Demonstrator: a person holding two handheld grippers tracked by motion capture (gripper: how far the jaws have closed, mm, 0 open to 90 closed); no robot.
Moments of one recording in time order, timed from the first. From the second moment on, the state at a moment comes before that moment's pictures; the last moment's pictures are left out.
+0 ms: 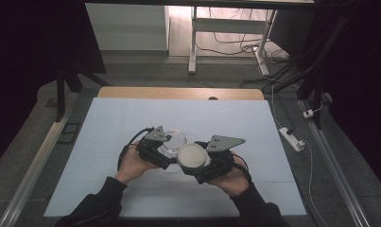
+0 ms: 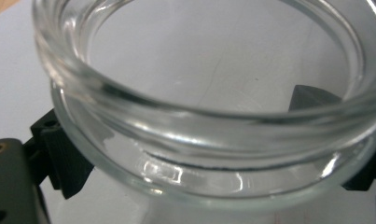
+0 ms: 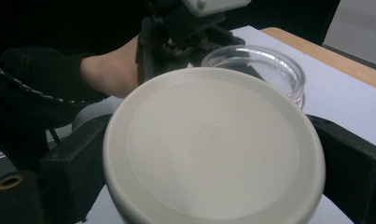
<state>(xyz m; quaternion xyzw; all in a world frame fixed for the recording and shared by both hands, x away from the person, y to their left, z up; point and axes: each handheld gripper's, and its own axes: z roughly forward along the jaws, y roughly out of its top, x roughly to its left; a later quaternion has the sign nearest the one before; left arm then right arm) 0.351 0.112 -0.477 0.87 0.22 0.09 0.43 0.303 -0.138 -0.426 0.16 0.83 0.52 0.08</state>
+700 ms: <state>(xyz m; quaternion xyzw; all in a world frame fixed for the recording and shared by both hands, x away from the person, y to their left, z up) 0.372 0.113 -0.473 0.86 0.24 0.11 0.44 0.298 -0.136 -0.447 0.16 0.84 0.51 0.08</state>
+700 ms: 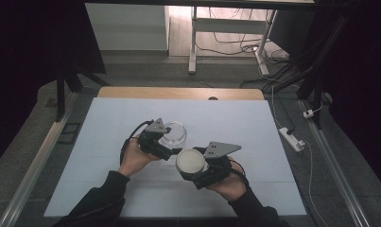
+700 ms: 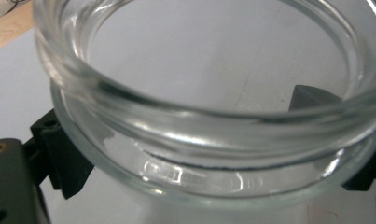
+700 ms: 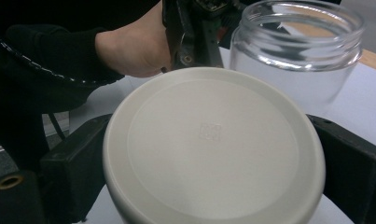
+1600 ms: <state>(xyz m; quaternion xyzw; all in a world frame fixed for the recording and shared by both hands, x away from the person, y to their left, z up) 0.402 0.093 -0.482 0.85 0.25 0.12 0.44 0.300 -0.119 -0.490 0.14 0.85 0.50 0.07</state>
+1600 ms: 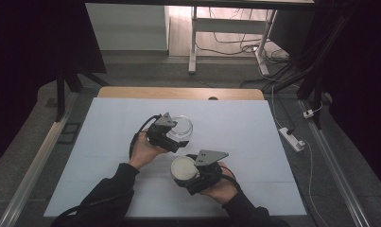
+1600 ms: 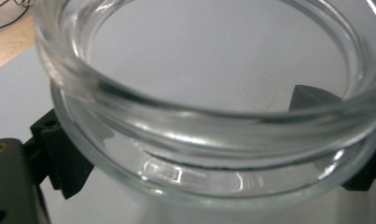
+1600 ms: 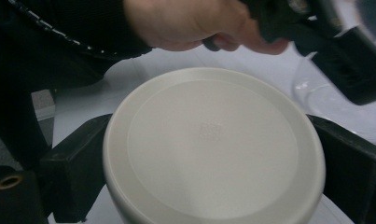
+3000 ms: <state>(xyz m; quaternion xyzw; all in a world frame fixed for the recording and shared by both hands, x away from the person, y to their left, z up) 0.437 0.090 -0.520 0.85 0.28 0.13 0.43 0.318 -0.097 -0.539 0.16 0.90 0.39 0.08</state>
